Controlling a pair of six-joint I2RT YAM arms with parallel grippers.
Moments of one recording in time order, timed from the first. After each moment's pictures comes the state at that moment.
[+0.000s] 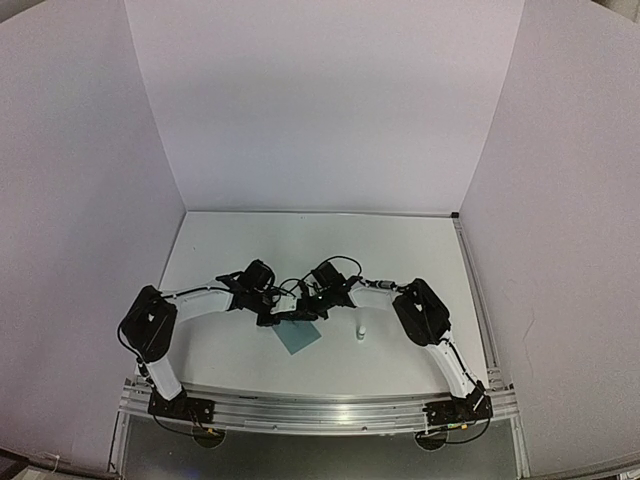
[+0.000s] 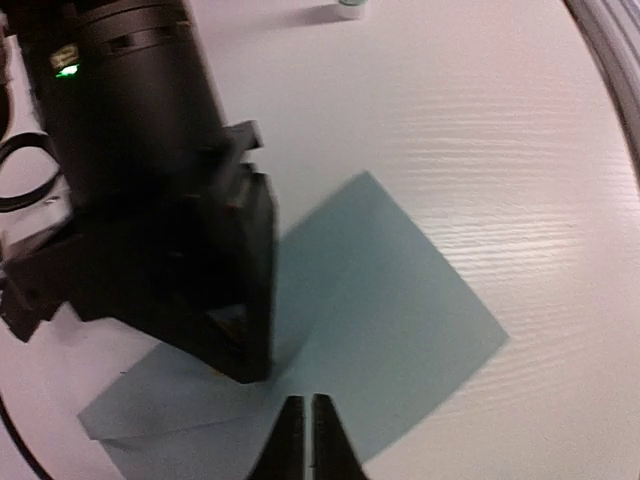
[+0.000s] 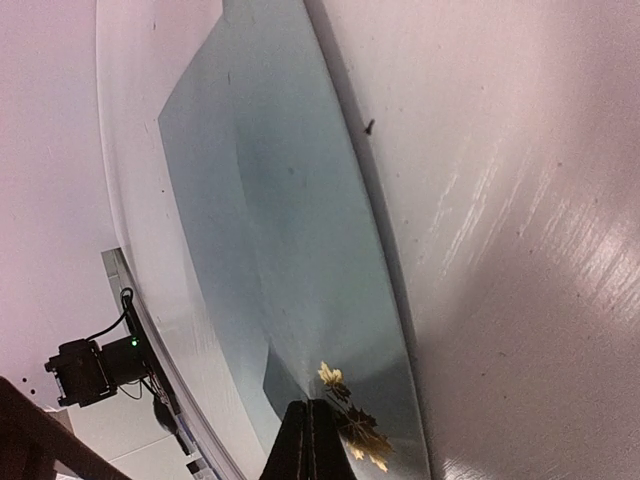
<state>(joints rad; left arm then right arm) -0.68 1.79 1.12 -0.40 0.48 0.92 0.79 2.45 1.76 -0.25 -0.68 0.81</state>
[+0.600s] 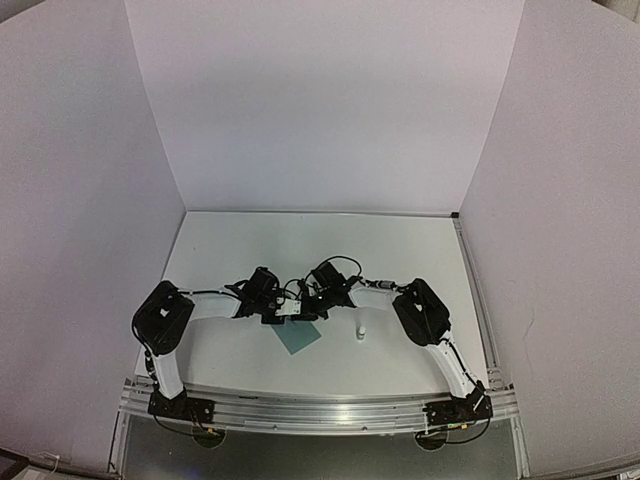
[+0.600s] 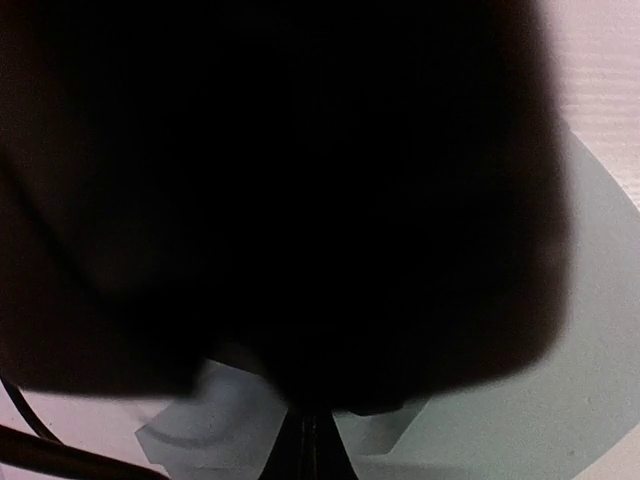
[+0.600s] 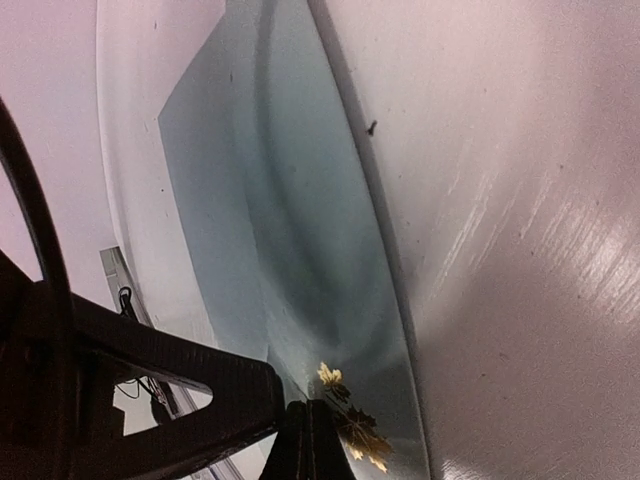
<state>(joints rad) -0.69 1.90 1.05 -0.09 0.25 0.99 0.79 2.45 1.76 -0.25 -0.68 0.80</state>
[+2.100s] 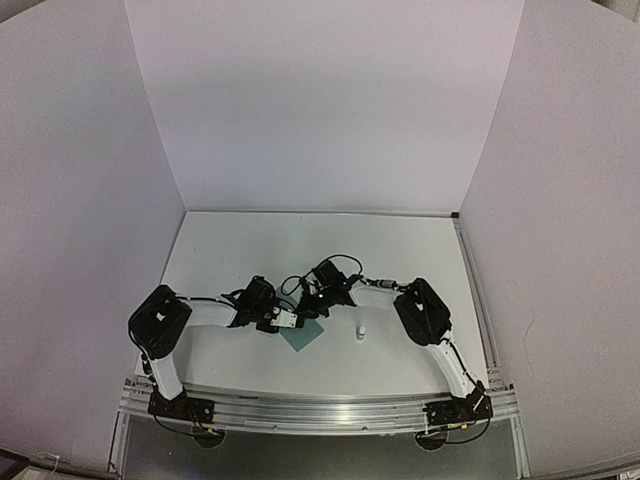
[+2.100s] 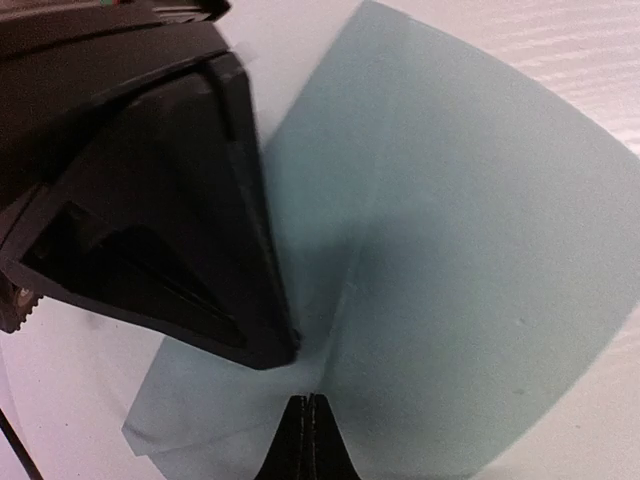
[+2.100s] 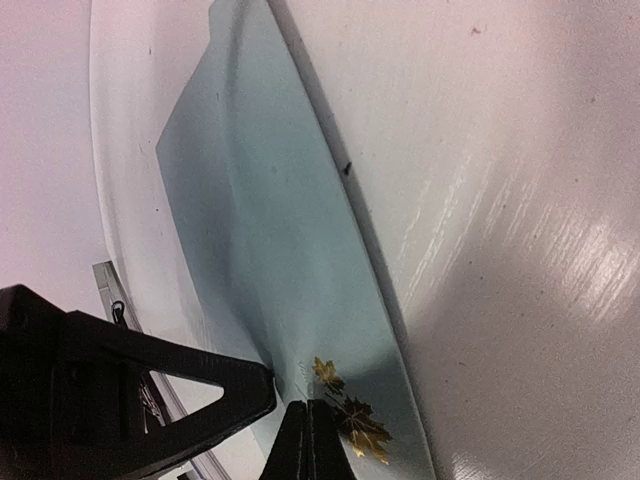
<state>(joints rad) -0.71 1.85 0.91 0.00 0.21 1.15 0.79 2.44 1.77 -0.26 -0.64 0.79</state>
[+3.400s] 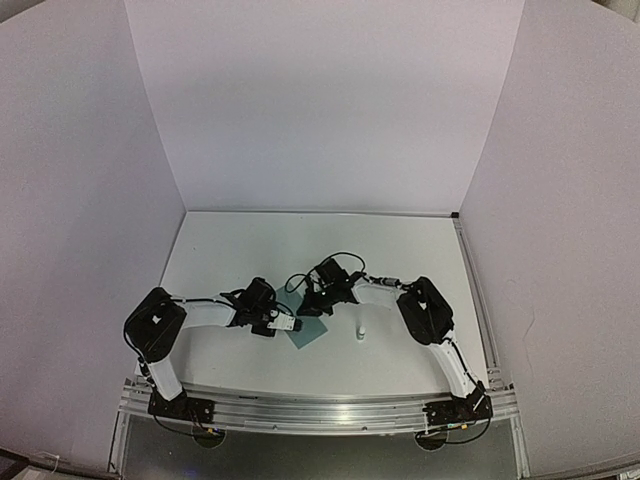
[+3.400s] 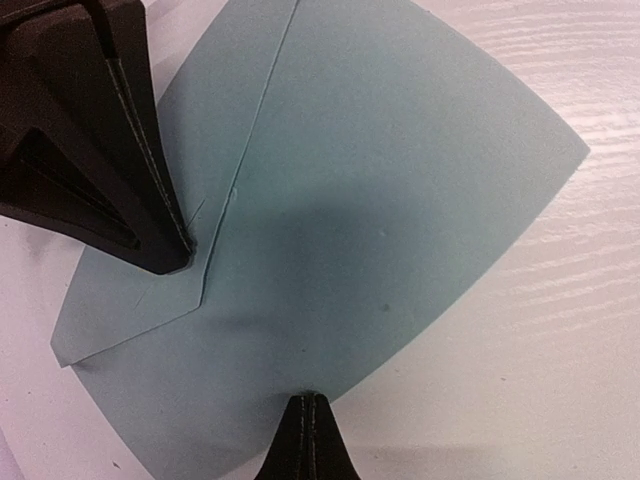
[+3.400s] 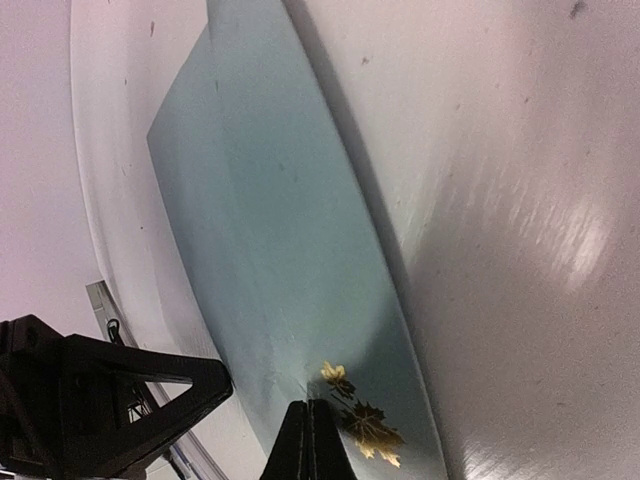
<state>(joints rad) -0.73 1.82 0.94 -0.16 0.15 1.10 0.78 2.42 1.77 -0.32 -0.60 0.81</state>
